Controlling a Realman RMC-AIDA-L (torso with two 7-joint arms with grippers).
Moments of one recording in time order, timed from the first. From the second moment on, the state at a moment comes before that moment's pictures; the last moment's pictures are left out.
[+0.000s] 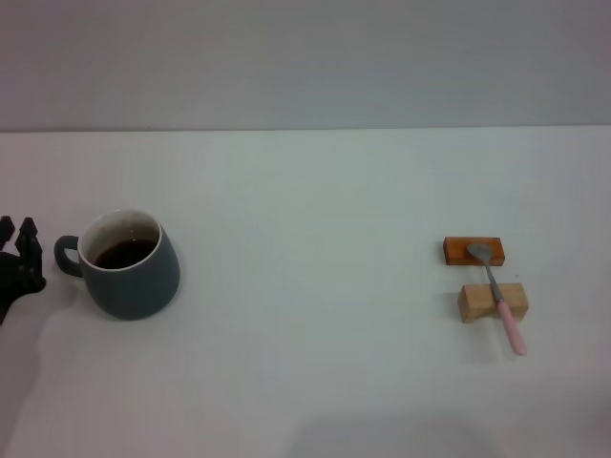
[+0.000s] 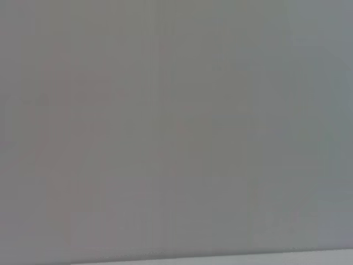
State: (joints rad) left arm -0.26 -2.08 1.84 0.18 -0.35 1.11 -0.18; right arm 0.28 2.07 0.99 0.31 -1.68 -1.48 -0.28
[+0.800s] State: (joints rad) left arm -0.26 -2.08 1.96 0.21 -0.35 1.10 -0.24; right arm 0.27 2.08 0.99 0.31 -1.68 -1.48 -0.28
